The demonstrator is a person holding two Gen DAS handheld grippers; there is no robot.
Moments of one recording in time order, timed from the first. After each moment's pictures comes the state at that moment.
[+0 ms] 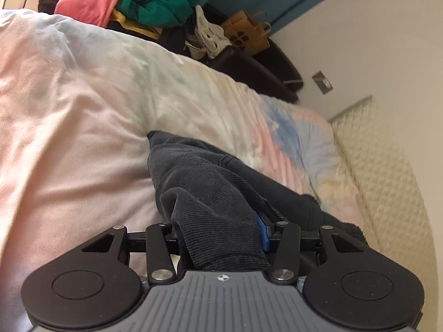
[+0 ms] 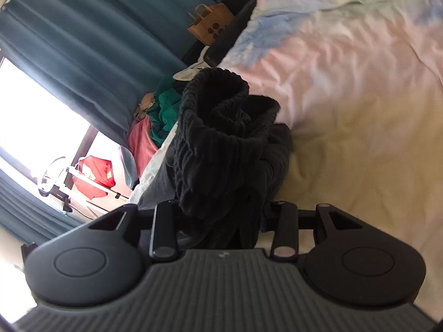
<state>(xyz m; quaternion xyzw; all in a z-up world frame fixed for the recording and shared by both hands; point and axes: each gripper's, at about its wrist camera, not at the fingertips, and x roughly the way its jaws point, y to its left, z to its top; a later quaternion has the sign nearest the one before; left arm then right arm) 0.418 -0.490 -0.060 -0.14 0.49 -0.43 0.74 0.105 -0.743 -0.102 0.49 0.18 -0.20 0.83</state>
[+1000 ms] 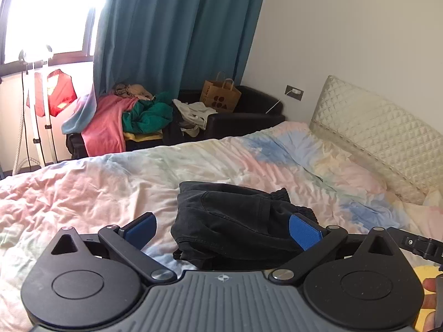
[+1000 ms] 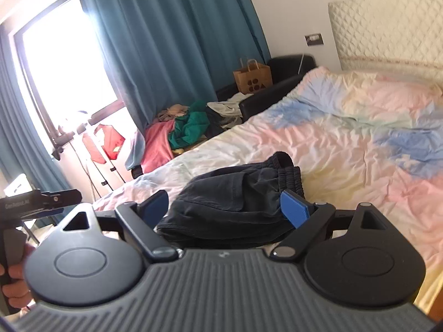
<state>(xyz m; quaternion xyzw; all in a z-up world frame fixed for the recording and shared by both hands) 0.154 -0.321 0.160 0.03 0.27 -0.40 0.87 -0.062 -0.528 0.092 0.23 0.16 -0.24 0.93</state>
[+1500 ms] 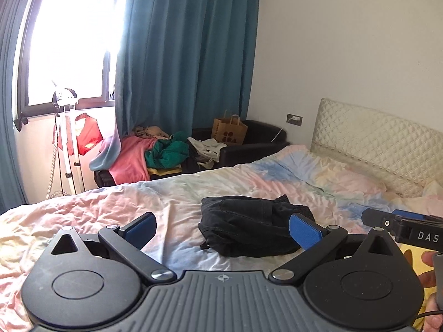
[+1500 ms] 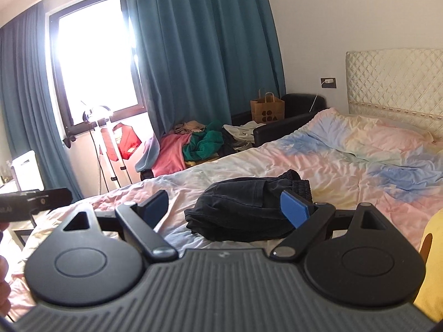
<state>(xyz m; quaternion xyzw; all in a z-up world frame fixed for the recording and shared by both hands) 0.015 -0.199 0.172 0.06 0.18 -0.38 0.91 -0.114 -0.399 0.110 0.14 0.12 -0.24 0.95</state>
